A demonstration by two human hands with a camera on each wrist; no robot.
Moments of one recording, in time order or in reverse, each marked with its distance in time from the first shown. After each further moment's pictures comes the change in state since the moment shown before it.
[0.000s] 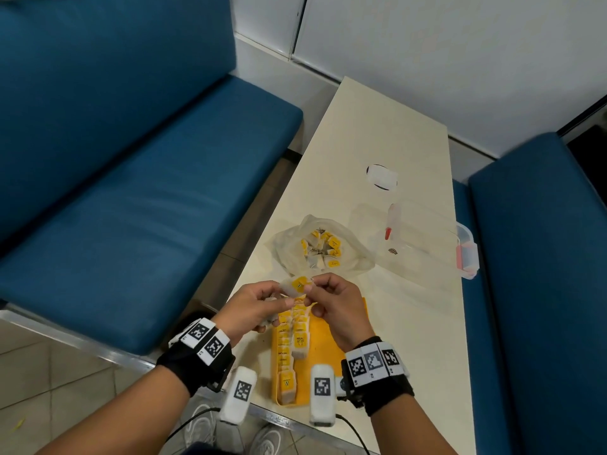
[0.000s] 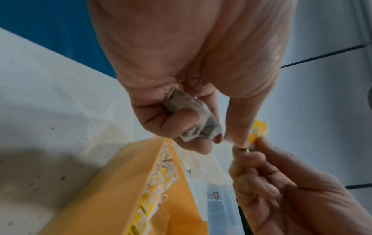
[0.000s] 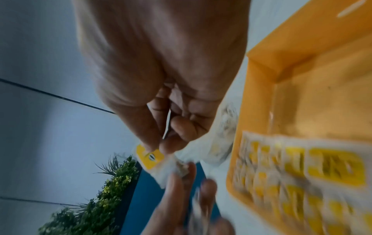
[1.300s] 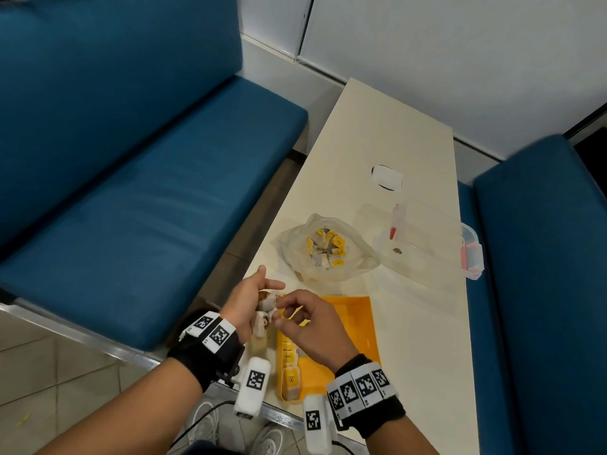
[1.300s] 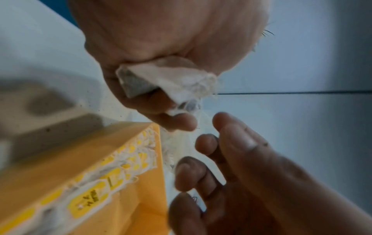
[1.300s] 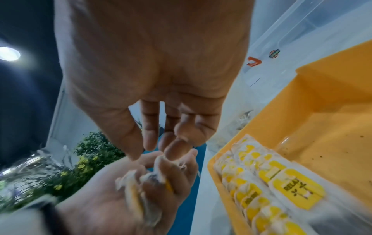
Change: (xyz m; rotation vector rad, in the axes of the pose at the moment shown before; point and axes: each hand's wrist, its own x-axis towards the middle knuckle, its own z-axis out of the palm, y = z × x) left_hand 0.000 0.009 0.002 -0.359 0.232 -0.287; right_hand -0.033 0.015 0.030 -0.534 -0.233 -0.224
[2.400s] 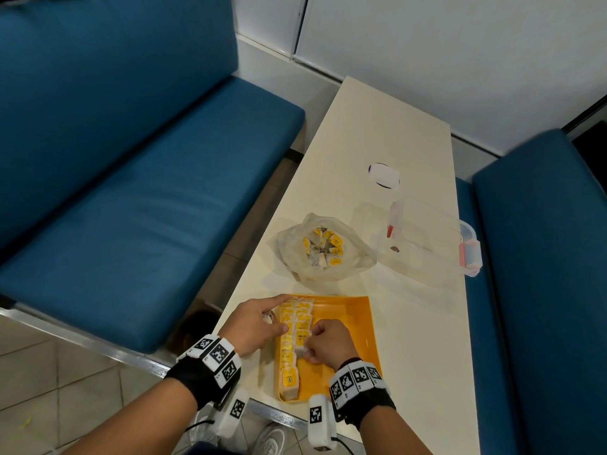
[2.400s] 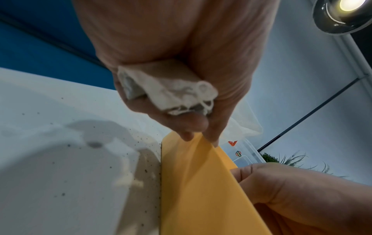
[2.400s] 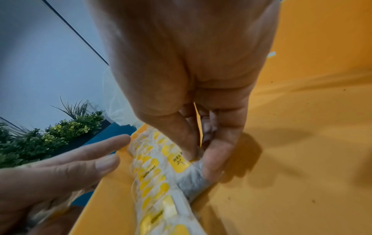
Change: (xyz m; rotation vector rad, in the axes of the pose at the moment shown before) left_hand 0.013 -0.042 -0.016 0.798 -0.066 0.385; right_hand 0.008 0.084 -0.005 0.008 0.079 0.714
